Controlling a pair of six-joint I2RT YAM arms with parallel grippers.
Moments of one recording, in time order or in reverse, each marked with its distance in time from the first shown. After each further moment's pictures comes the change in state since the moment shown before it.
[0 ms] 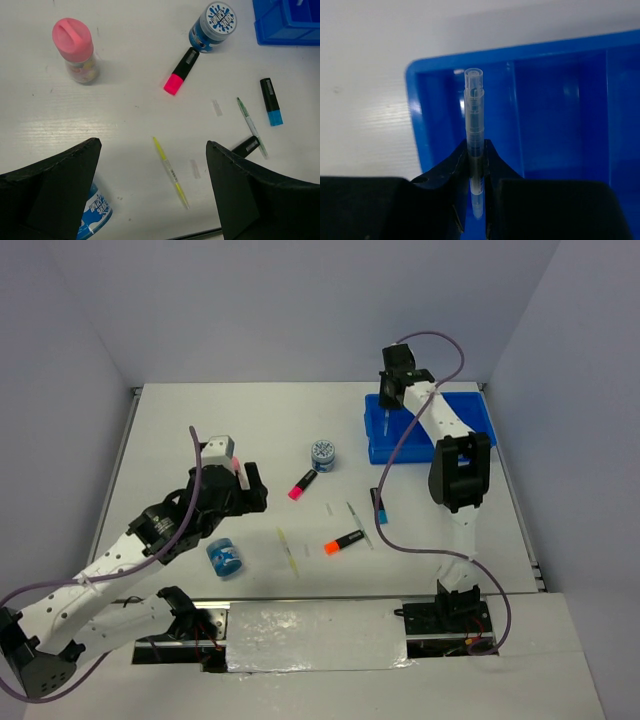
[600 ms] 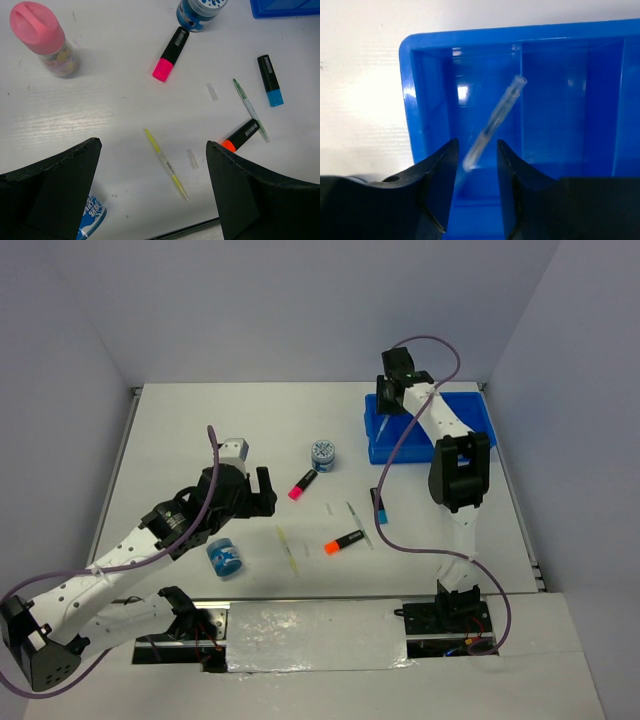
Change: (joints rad) left arm 0.001 0.052 -0.022 0.045 0.092 0.043; right arm -0.005 0.012 -0.018 -0.041 -0.031 -0.051
